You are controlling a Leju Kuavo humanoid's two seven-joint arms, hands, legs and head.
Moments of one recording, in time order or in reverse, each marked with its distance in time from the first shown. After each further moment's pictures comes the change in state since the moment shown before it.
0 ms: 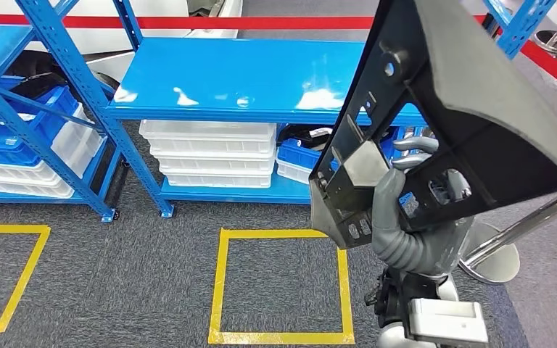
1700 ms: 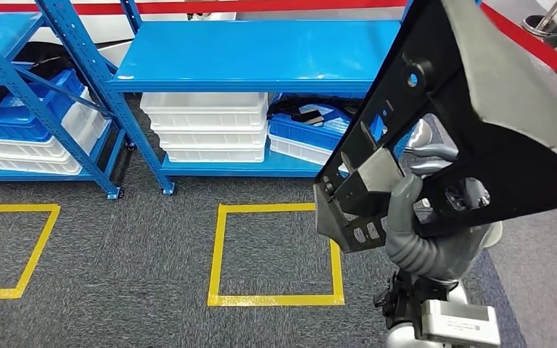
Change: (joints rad) left arm -0.005 0.000 0.000 0.001 -0.005 0.003 0.011; right arm 0.057 0.027 -0.071 -0.005 -0.026 -0.001 -0.060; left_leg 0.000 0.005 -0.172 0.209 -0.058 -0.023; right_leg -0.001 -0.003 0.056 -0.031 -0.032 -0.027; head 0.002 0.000
